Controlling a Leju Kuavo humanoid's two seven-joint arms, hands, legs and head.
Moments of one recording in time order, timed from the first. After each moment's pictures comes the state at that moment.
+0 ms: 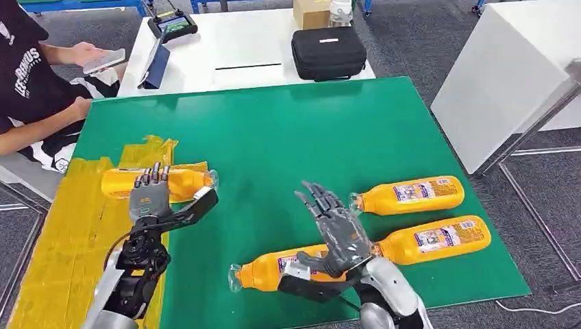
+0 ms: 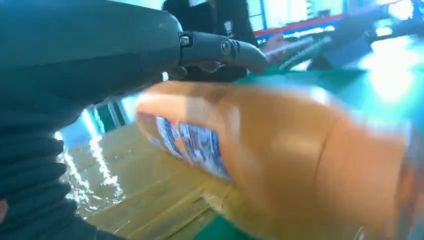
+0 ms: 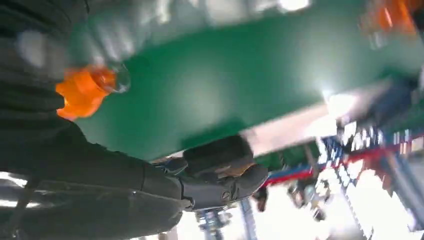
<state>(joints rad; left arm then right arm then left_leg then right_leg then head) -0.28 -0.07 -0.01 -1.13 -1.47 0.21 0.25 0.02 0.03 0.44 -1.65 1.16 -0.07 -0.19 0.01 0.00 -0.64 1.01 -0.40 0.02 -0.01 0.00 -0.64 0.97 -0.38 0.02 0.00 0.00</state>
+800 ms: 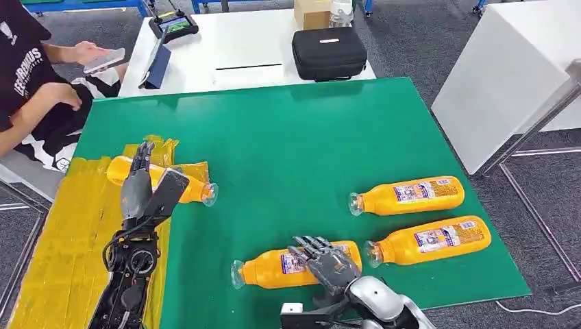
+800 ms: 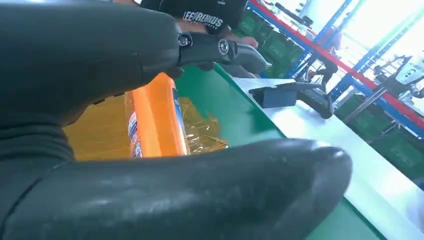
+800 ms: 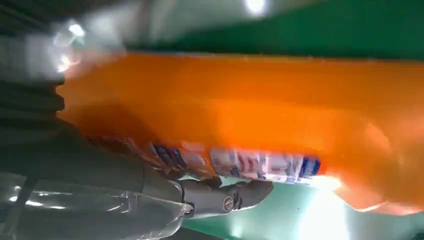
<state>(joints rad) -0.19 -0.14 0.04 -1.36 -0.91 0.30 -0.06 -0.06 -0.16 0.67 -1.43 1.18 0.07 -0.06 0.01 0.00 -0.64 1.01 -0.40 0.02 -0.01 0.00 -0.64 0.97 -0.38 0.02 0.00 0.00</state>
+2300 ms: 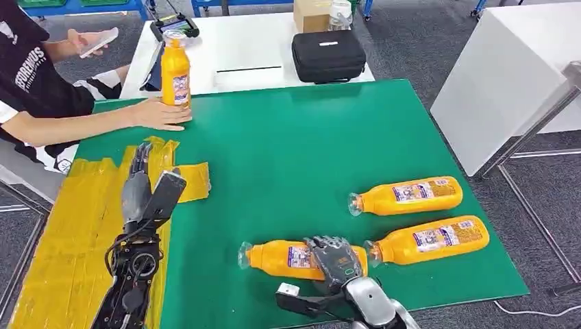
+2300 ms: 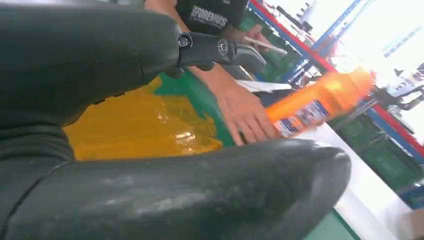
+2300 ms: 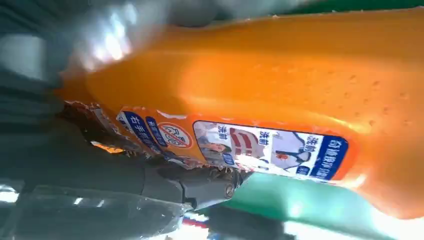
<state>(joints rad) -0.18 -0.14 0.02 -1.36 -0.83 0.36 -0.09 -0.02 -0.05 0.56 -1.36 1.30 -0.16 0.07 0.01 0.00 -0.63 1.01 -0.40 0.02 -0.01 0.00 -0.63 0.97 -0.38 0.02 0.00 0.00</state>
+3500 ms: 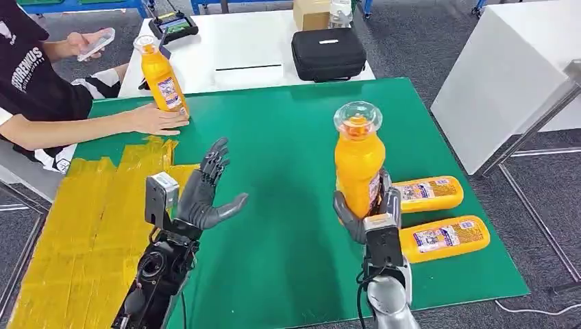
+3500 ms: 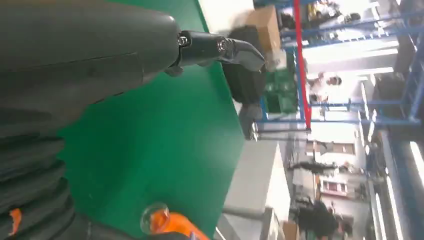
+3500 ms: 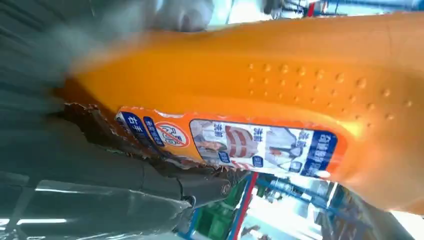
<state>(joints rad) -0.18 -0.16 -0.21 -1.44 -0.02 -0.17 -0.25 -0.06 0.17 0.24 -1.45 0.37 -0.51 -0.44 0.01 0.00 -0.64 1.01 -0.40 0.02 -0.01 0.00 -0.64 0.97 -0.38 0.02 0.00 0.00</state>
